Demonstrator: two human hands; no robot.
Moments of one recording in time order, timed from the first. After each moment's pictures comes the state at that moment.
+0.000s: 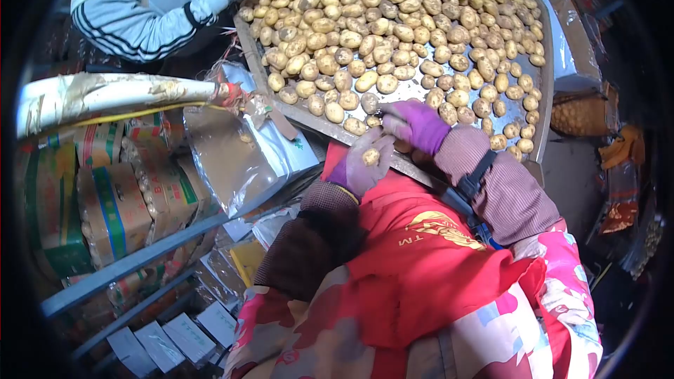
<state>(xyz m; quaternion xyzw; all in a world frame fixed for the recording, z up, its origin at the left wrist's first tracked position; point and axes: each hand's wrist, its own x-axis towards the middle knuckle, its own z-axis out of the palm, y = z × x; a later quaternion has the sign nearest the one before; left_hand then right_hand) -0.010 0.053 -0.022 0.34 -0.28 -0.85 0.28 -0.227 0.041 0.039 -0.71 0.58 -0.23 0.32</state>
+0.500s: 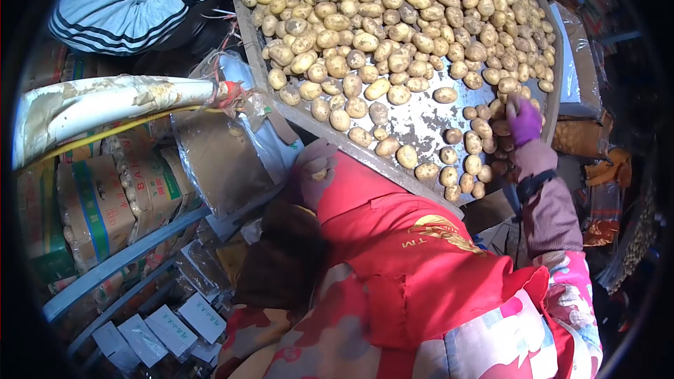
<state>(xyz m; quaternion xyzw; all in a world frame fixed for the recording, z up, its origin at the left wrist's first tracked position) 0.102 0.024 -0.024 0.49 -0.53 -0.60 0.34 -0.446 0.043 0.016 -0.57 0.81 -0.10 0.03</state>
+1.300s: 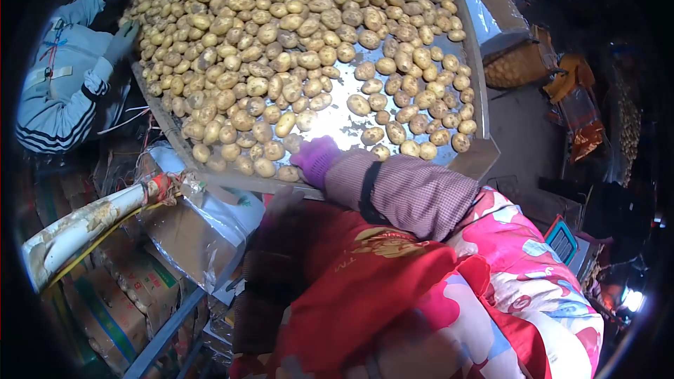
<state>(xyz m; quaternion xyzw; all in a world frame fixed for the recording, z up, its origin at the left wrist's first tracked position) 0.070 0.032 -0.016 0.24 -0.92 -0.24 0.18 -0.157 0.008 0.003 -0.75 0.63 0.03 0.20</state>
